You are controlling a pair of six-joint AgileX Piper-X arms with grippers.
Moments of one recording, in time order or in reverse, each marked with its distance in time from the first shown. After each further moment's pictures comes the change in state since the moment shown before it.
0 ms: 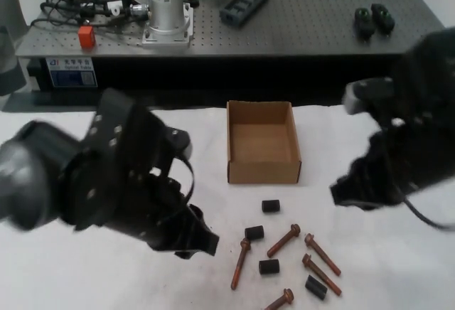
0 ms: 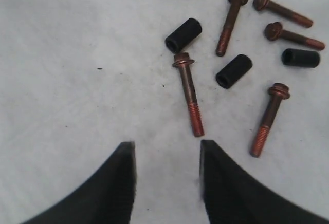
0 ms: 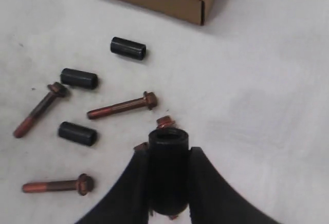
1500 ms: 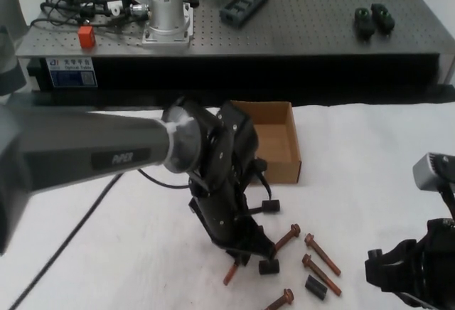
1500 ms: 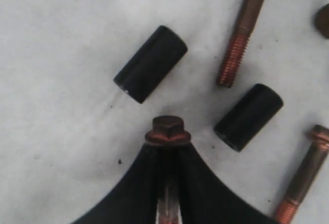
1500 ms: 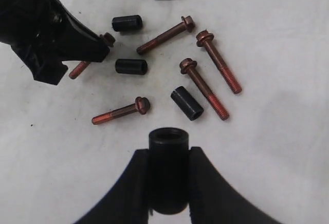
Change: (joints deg) left arm -9.3 30.0 -30.2 17.8 -5.1 1.9; right arm 0.0 -17.8 12.5 1.8 -5.4 9.9
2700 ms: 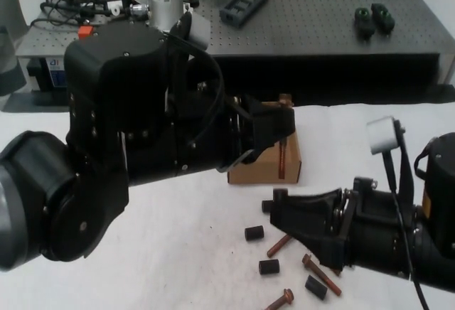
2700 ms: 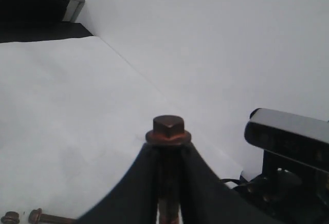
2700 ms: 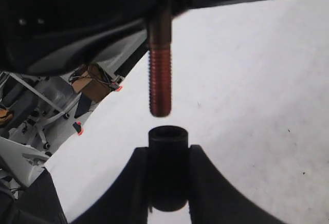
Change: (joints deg) left arm 1.1 -35.4 28.9 -57.0 18.0 -29.1; right arm 16.6 10.4 6.8 -53.6 -10.8 13.7
